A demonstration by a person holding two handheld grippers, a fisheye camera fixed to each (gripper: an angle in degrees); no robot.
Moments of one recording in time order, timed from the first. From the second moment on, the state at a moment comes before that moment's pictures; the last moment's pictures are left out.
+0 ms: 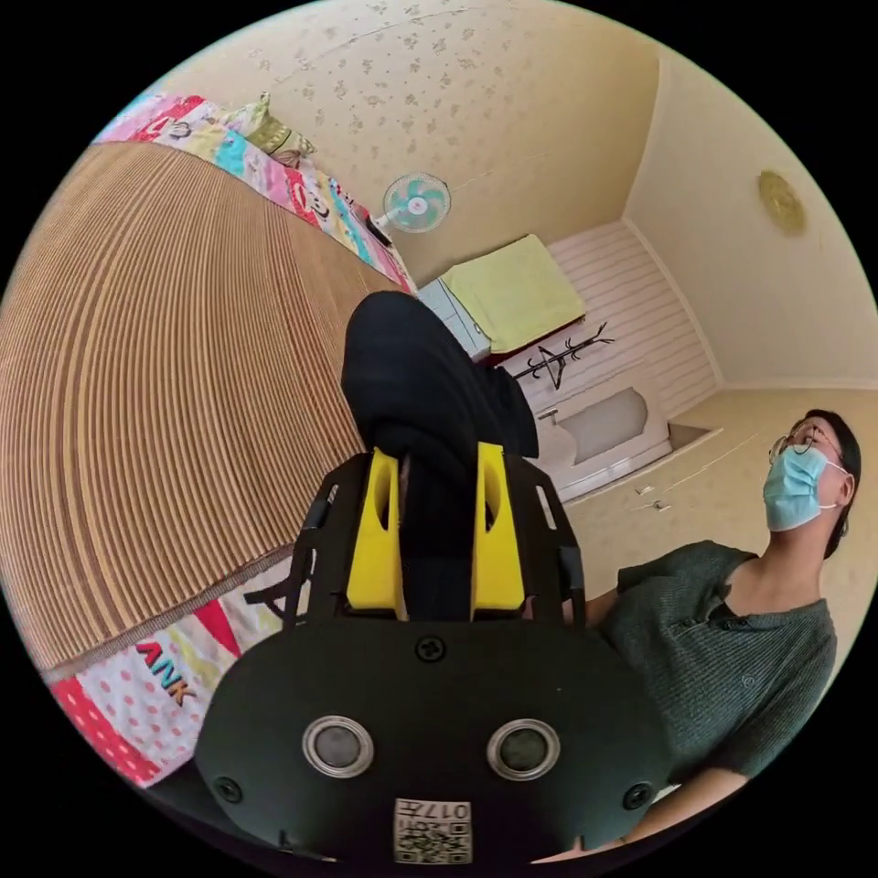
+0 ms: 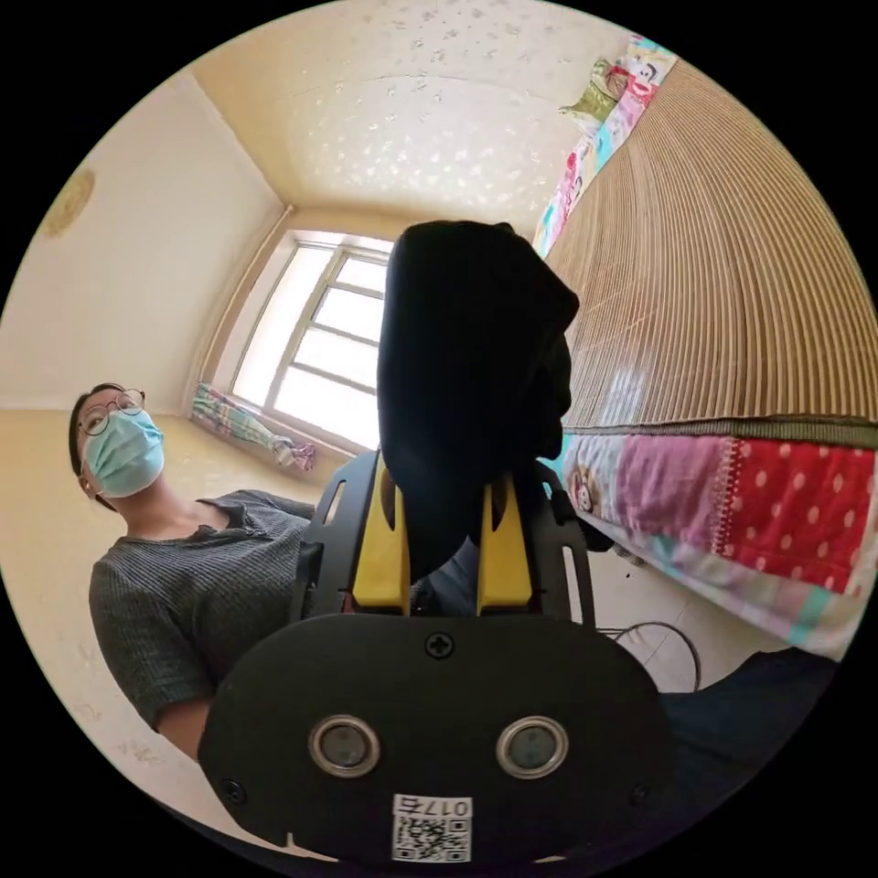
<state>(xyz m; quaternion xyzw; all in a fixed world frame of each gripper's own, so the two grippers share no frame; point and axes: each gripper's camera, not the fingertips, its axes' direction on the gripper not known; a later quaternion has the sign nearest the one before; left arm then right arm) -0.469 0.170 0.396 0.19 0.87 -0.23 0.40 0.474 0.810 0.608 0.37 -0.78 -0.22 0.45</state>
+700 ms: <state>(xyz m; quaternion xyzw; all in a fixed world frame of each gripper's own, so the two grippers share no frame) -0.430 -0.089 0.233 0.18 0.95 -0.05 0.25 0.837 0.907 0.773 0.48 -0.77 0.26 0.33</state>
